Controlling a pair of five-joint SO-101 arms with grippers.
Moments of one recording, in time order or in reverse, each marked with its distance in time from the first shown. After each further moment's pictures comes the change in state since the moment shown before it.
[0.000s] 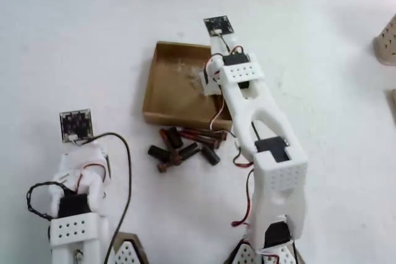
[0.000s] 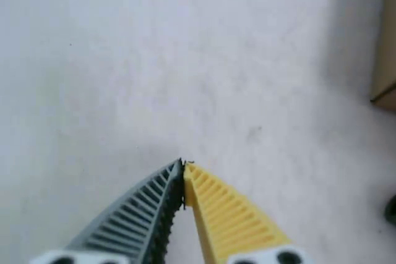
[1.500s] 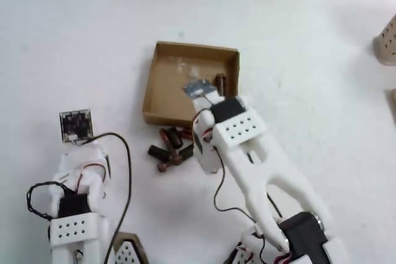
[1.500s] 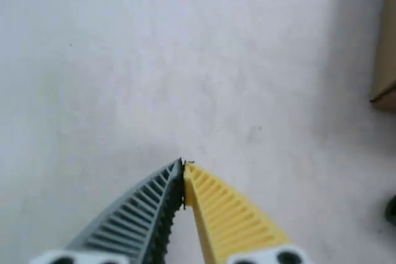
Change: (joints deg) left arm 0.0 0.0 0.0 0.0 0.0; right arm -14.4 -45.2 41.3 31.0 0.2
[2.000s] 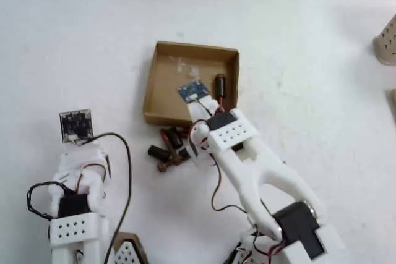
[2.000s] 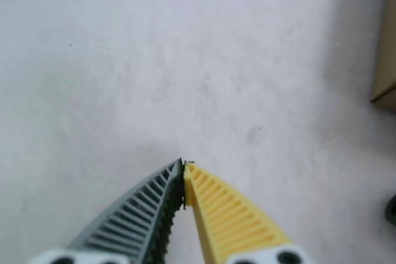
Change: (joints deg) left arm 0.0 0.0 0.0 0.0 0.0; right arm -0.5 6.7 9.6 -26.0 0.0
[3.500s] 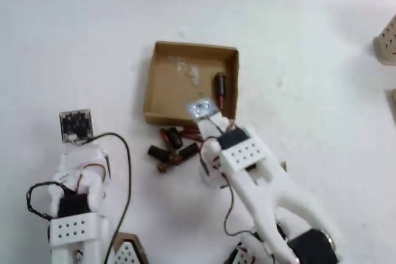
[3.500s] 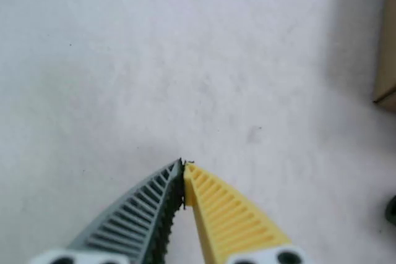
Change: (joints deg) left arm 0.0 0.0 0.0 0.0 0.0; right arm -0.2 -16.1 12.8 7.0 0.0
